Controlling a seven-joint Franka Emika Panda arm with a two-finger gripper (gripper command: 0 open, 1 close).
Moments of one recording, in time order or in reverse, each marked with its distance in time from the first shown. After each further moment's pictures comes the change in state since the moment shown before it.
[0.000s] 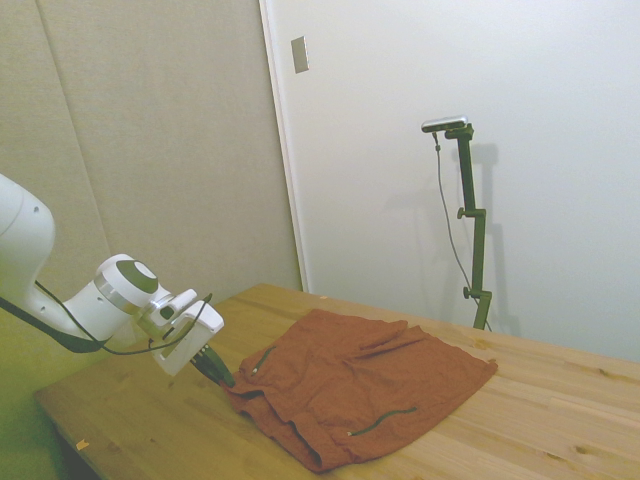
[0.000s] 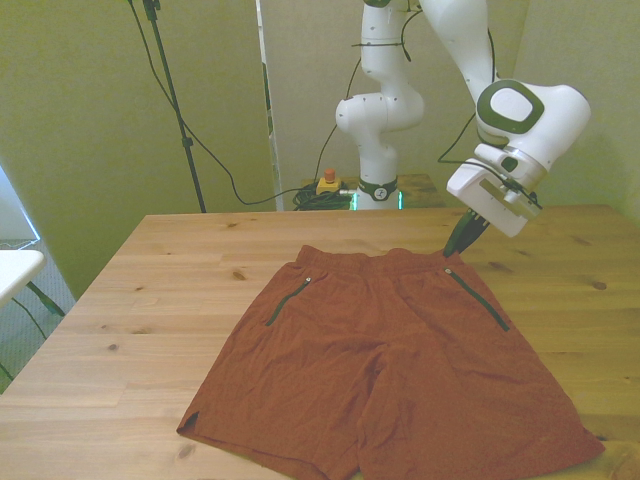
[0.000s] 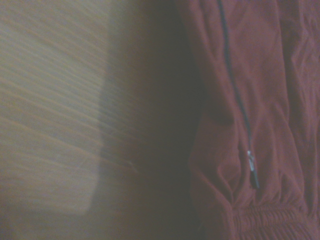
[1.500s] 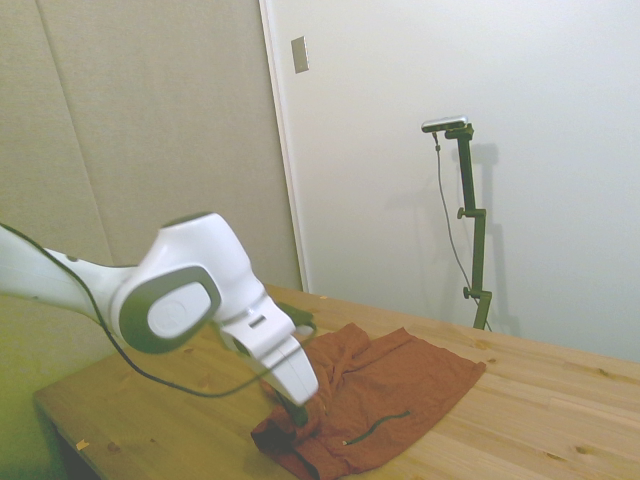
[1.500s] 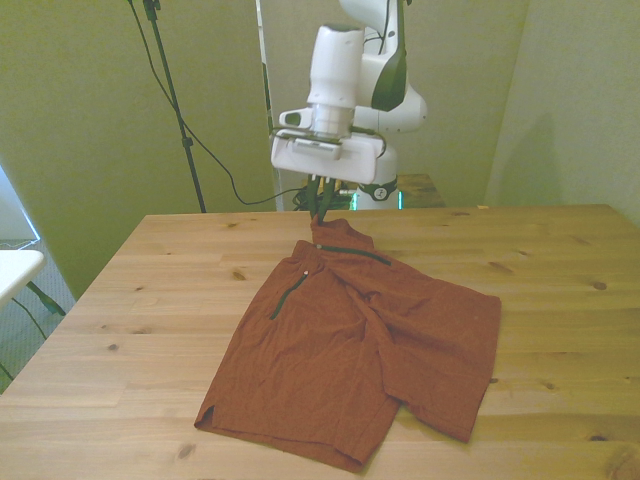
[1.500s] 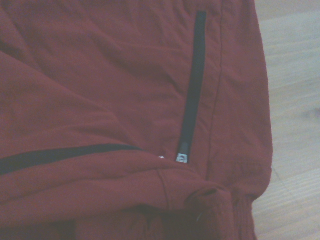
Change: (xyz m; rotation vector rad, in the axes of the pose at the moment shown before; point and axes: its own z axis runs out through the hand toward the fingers) arm 0.114 0.312 0.157 0.290 -0.394 0.620
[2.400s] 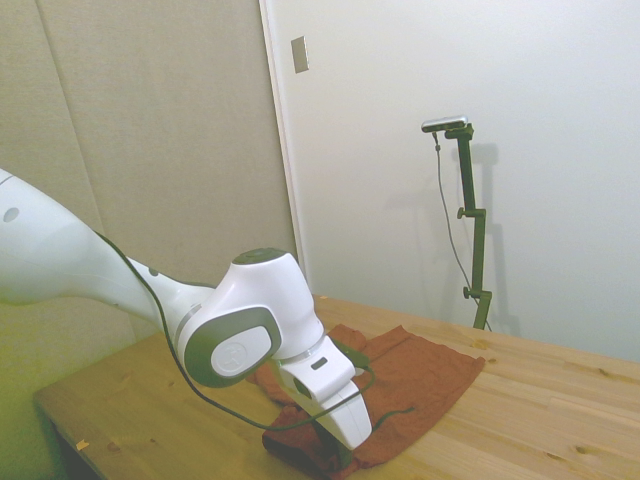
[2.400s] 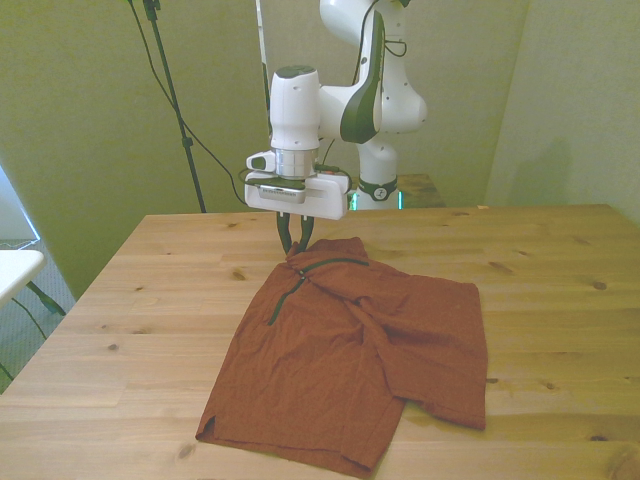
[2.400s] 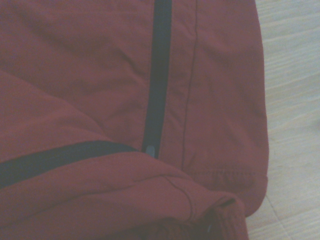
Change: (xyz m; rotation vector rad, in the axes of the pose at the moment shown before) arm 0.026 -0.012 0.032 -0.056 -0.003 -0.024
